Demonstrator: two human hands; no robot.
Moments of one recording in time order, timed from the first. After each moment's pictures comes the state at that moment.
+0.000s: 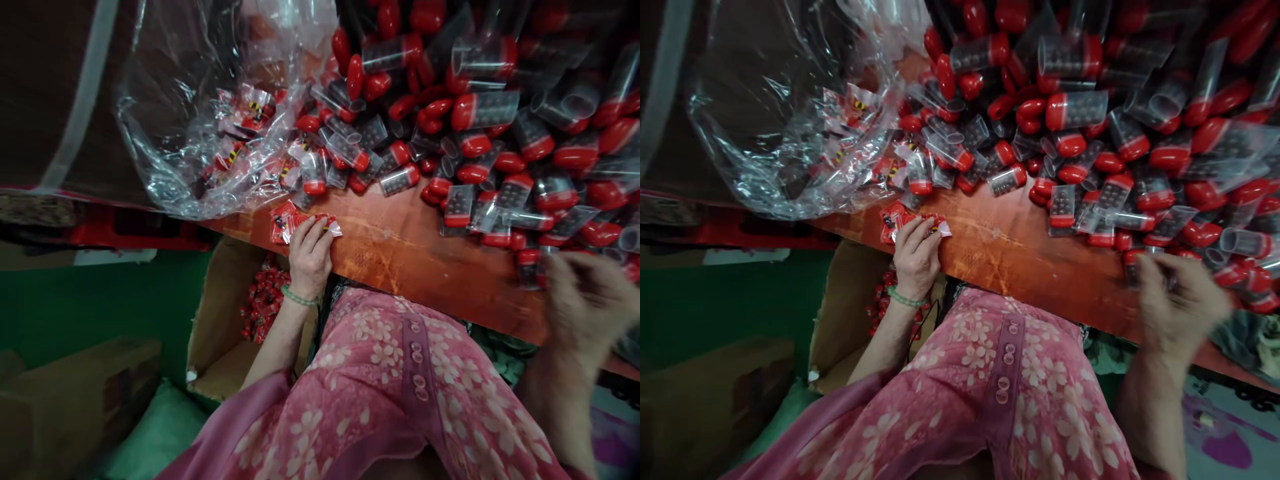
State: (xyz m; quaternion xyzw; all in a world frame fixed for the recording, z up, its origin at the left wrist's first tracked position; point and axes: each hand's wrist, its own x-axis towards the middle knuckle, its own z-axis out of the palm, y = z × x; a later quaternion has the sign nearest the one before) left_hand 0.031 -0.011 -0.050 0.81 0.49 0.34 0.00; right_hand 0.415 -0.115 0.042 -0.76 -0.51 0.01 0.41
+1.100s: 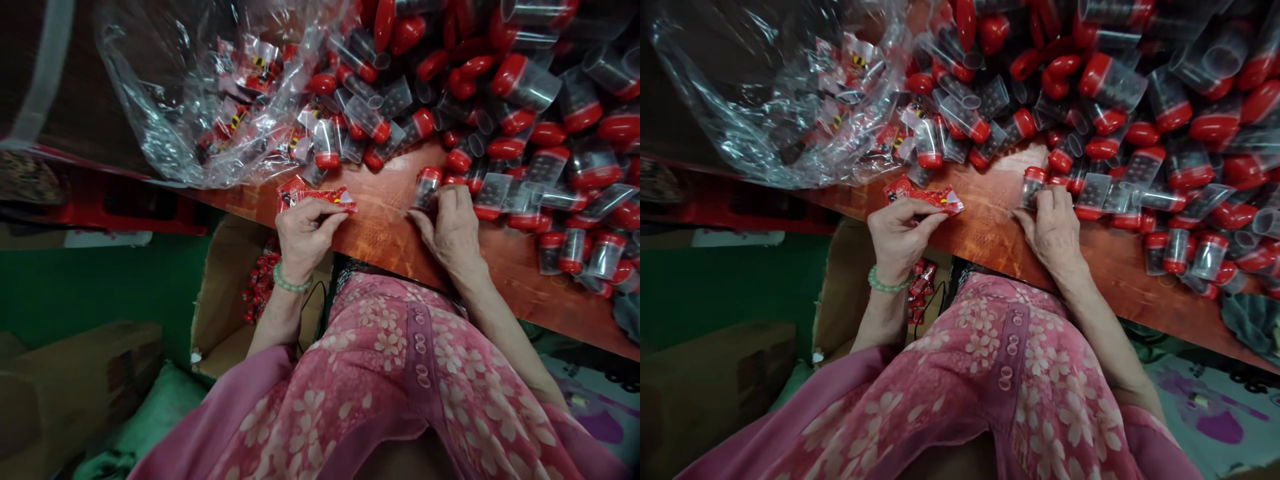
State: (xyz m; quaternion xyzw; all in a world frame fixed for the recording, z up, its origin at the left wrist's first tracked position) left_hand 0.034 0.006 0.004 0.69 0.52 0.43 0.26; right_hand 0.299 -0.031 -0.025 -0.67 -0.71 0.09 0.20
